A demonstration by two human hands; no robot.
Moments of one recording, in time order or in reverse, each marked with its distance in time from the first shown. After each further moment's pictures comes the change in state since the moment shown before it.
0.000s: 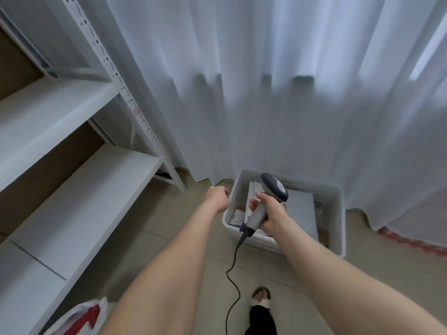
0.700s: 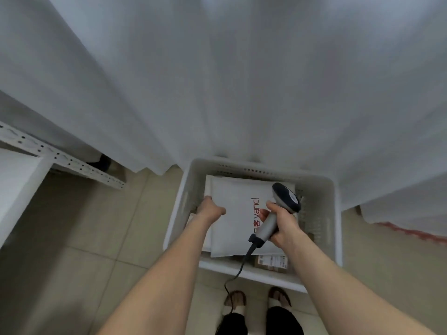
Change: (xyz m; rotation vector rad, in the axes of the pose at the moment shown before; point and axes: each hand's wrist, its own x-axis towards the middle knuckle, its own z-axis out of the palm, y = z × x) left_hand 0.363 0.081 0.223 -0.344 -0.325 -0.289; right_hand 0.355 -0.120 -0.129 0.047 0.360 0.112
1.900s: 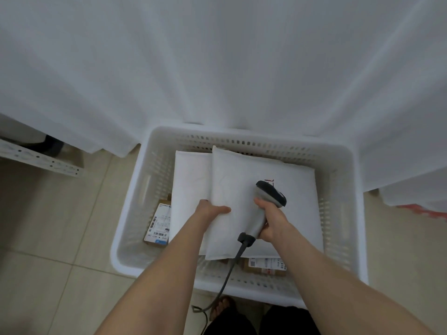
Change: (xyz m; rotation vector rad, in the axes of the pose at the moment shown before) left_hand 0.166 -0.065 0.149 -0.276 -0.145 -0.148; right_hand 0.215 0.055 -0.058 -0.124 0.015 0.166
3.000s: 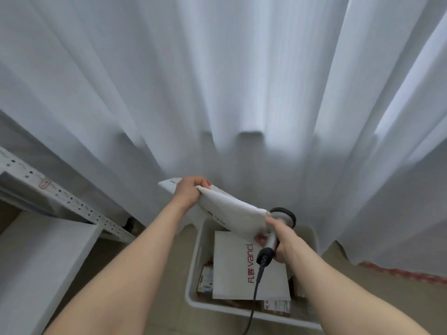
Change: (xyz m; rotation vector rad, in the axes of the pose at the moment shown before) left_hand -0.463 0.221 -0.226 0.163 0.284 0.858; right_hand -0.452 -0.076 0.066 0.050 -0.082 -0.140
